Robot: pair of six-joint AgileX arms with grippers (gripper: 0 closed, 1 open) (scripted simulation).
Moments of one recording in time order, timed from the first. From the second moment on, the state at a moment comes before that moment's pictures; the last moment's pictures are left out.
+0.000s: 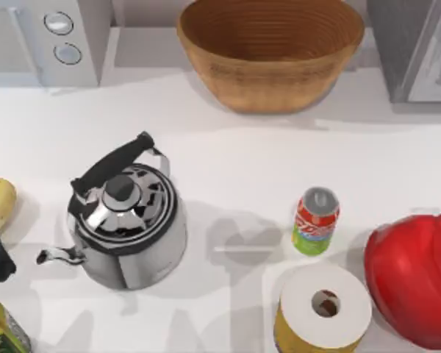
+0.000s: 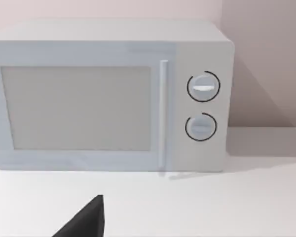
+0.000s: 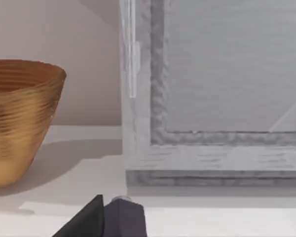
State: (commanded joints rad) left arm 0.00 0.00 0.00 0.00 0.00 0.00; right arm 0.00 0.00 0.00 0.00 0.00 0.00
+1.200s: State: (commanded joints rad) left arm -0.56 1.46 1.43 -0.86 0.00 -0.06; right arm 0.00 0.00 0.00 0.00 0.00 0.00
